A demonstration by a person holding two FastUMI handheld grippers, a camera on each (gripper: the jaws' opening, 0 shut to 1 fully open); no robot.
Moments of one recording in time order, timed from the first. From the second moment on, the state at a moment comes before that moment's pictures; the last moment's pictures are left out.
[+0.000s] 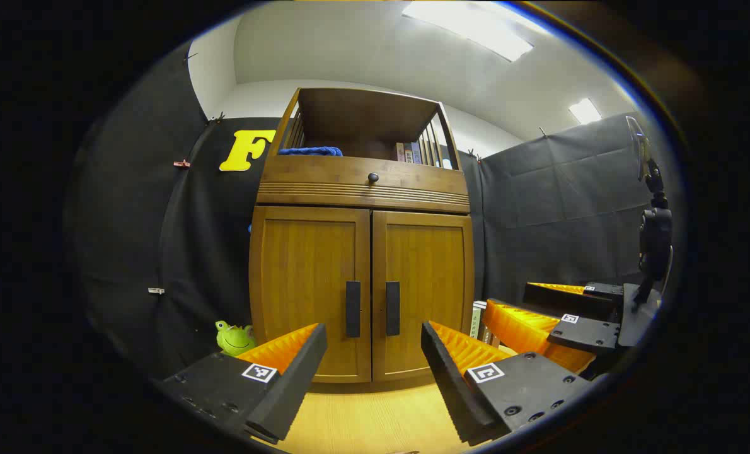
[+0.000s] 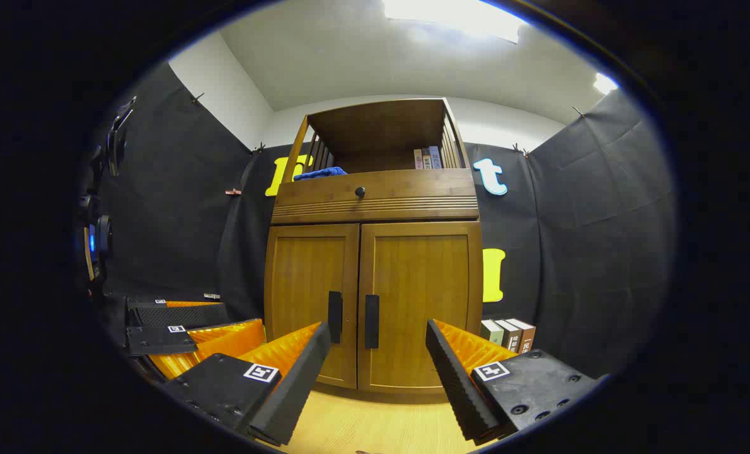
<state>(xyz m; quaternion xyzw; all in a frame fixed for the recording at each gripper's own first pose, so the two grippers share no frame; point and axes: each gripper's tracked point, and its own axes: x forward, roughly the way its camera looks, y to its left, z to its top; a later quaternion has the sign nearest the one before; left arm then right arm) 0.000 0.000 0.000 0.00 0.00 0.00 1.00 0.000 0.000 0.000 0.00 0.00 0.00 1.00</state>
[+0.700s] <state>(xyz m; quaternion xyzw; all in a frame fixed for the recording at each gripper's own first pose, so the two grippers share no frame) 0.005 0.009 0.013 0.00 -0.02 0.01 1.00 0.003 0.003 0.004 0.01 0.00 0.01 1.00</state>
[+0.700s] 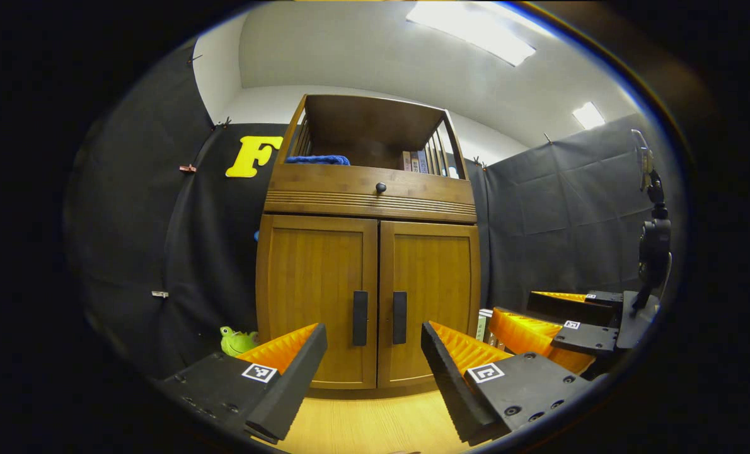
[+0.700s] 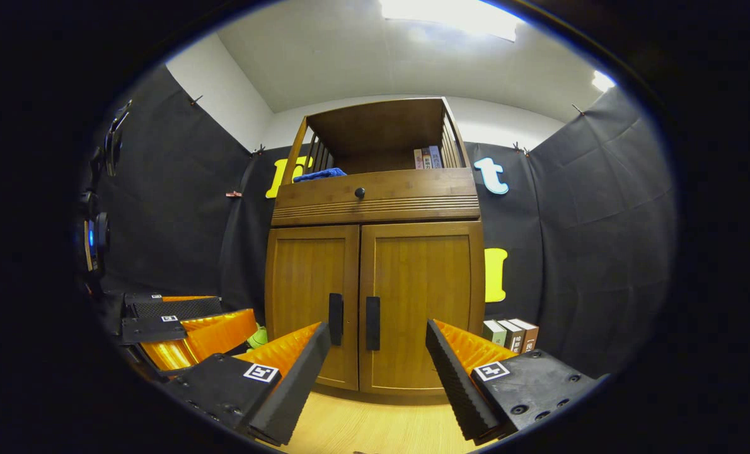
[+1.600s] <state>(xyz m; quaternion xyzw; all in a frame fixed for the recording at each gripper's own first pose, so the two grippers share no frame) 0.006 0.022 0.011 -0.01 -0.02 0.01 1.00 0.011 0.017 0.007 0.01 0.00 0.02 1.00</state>
